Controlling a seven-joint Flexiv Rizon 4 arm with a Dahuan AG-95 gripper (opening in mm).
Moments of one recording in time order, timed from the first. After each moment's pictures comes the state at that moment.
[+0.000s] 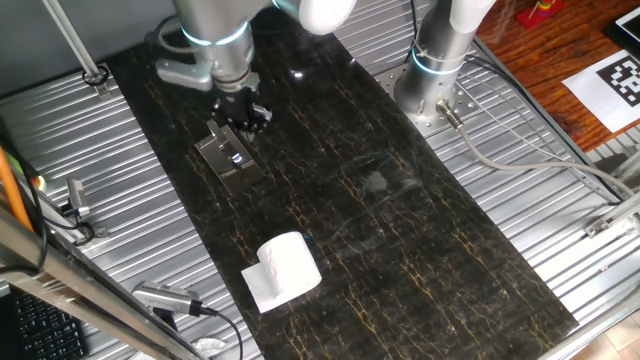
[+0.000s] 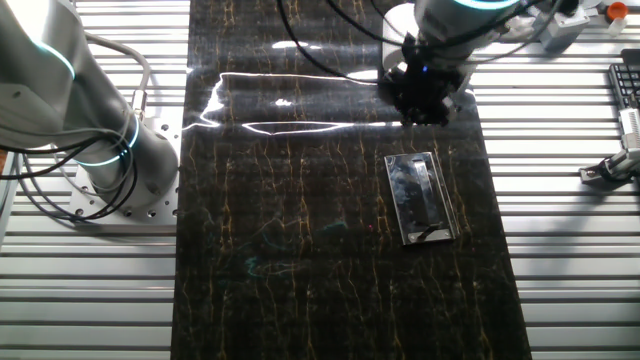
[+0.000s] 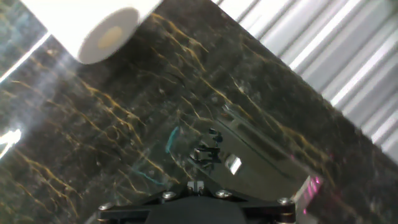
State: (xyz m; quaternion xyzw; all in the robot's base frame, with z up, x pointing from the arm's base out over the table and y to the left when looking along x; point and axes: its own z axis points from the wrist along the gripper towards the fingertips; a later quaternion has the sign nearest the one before) arm 0.505 0.027 0.172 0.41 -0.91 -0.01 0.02
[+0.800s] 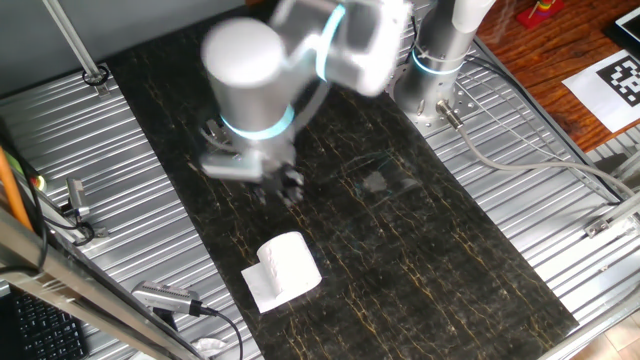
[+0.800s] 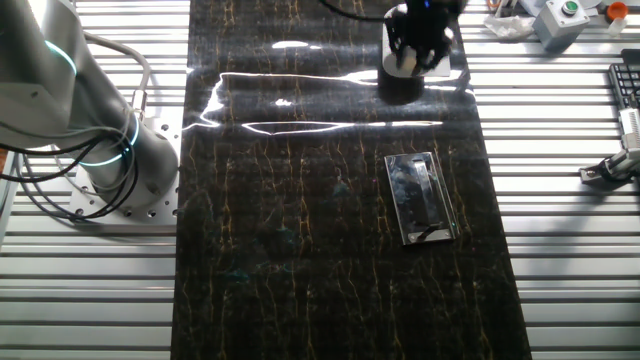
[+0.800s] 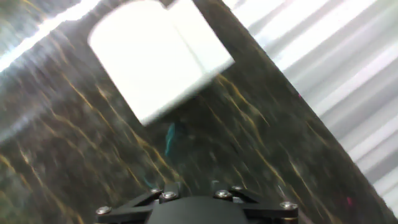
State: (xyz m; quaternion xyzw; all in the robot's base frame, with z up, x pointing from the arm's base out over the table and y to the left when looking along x) arm 0.506 0.180 0.135 0.48 -0.88 0.00 0.00
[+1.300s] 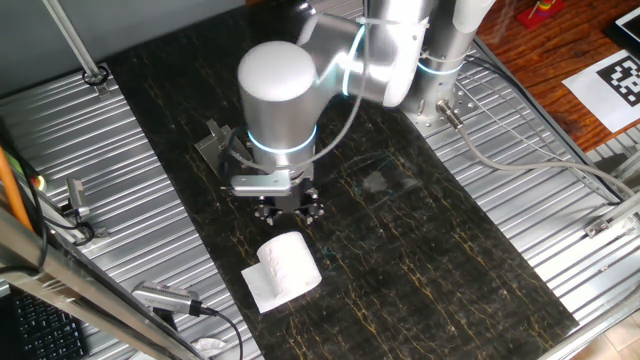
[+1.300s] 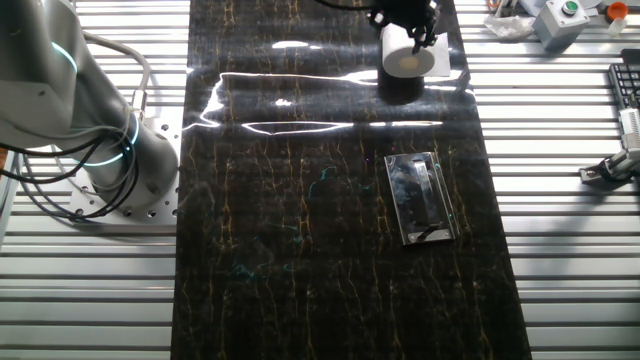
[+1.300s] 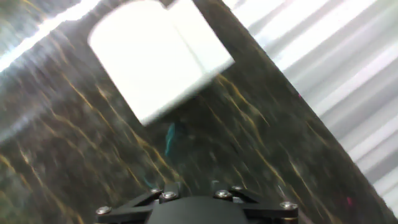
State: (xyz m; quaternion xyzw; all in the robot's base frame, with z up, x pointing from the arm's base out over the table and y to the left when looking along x) arm 0.501 0.209 0.121 0.55 -0.84 -0.01 -0.04
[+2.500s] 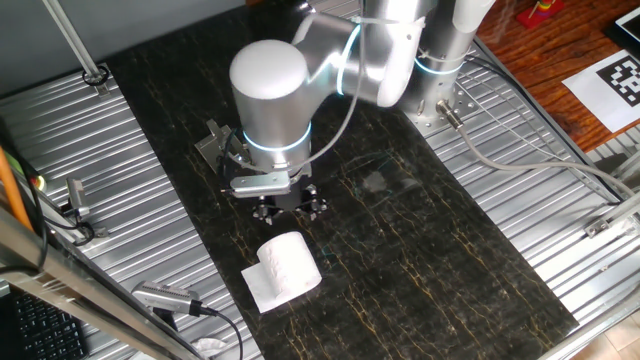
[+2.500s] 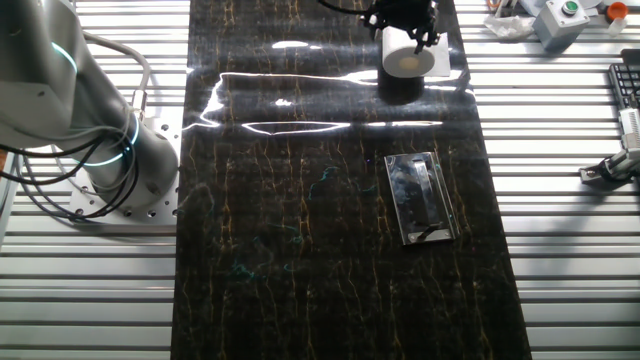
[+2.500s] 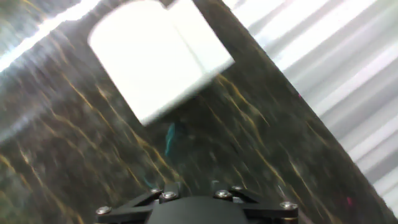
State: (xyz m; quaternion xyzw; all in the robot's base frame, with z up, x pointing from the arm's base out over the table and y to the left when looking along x) arm 0.497 0.206 0.120 0.56 -0.83 -0.04 -0.02
